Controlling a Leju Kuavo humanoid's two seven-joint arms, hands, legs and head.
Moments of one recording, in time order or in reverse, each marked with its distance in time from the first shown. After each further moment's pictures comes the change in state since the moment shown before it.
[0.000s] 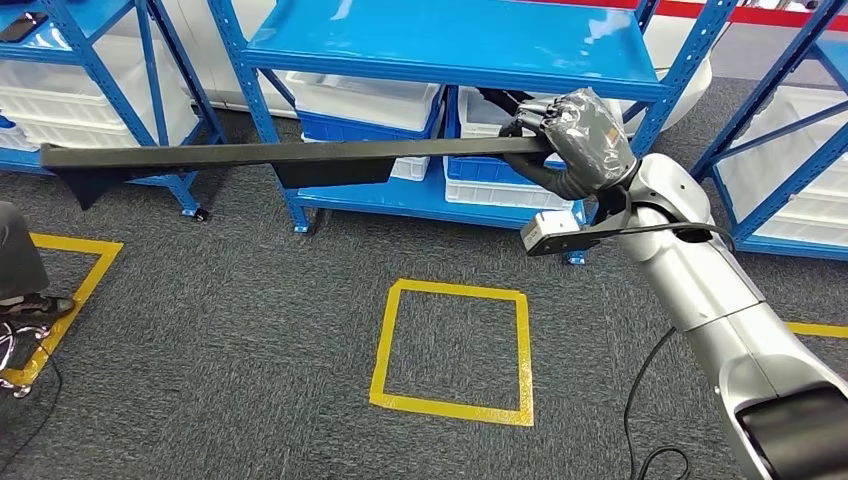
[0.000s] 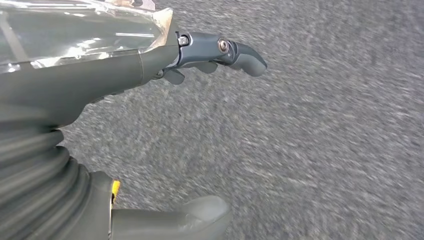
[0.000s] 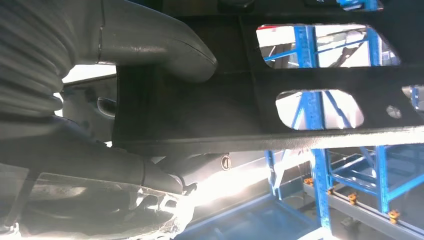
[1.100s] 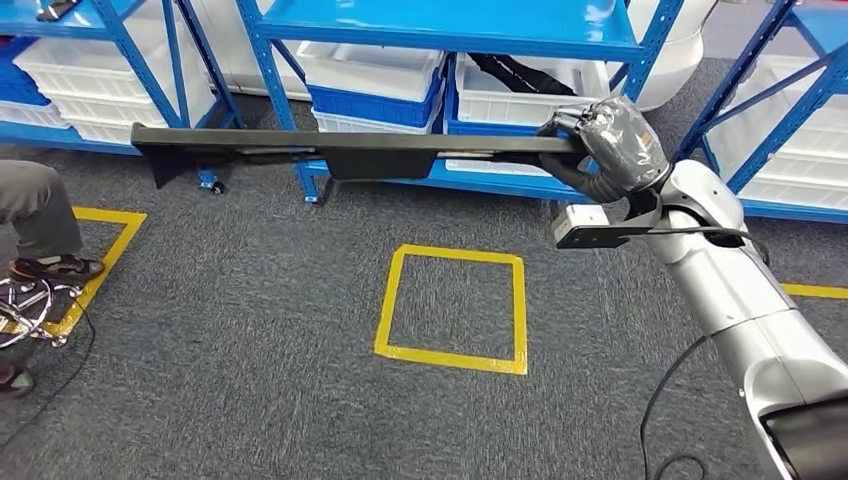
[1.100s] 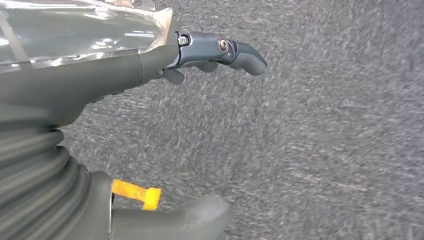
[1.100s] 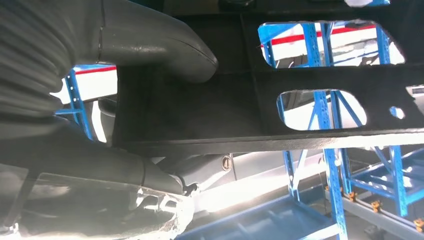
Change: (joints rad) left arm -0.014 0.000 0.009 0.000 -0.022 -0.018 -0.009; right arm 0.009 -0.056 -0.035 0.059 -0.003 0.018 0.000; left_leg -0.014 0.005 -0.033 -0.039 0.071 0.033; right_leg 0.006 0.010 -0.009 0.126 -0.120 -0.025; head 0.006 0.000
